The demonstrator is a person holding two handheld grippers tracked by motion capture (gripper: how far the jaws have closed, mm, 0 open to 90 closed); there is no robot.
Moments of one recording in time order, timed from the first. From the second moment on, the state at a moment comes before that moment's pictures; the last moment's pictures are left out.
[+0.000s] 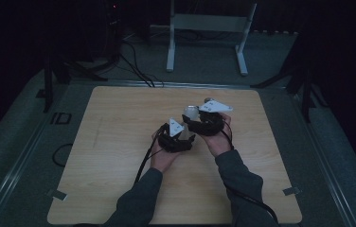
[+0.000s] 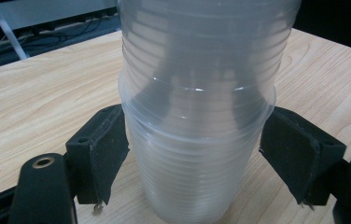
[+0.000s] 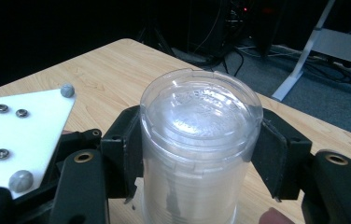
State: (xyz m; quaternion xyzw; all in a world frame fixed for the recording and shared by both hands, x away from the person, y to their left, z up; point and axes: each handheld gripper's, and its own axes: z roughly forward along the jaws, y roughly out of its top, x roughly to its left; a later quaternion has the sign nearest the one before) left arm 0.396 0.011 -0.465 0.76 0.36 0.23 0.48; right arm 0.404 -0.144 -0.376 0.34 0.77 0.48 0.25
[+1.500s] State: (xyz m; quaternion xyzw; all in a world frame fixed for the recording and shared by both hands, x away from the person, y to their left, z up) left arm 0.395 0.011 -0.466 0.76 0.36 0.24 0.48; right arm 0.390 -0.153 -0.336 0.33 0.75 0.51 0.26
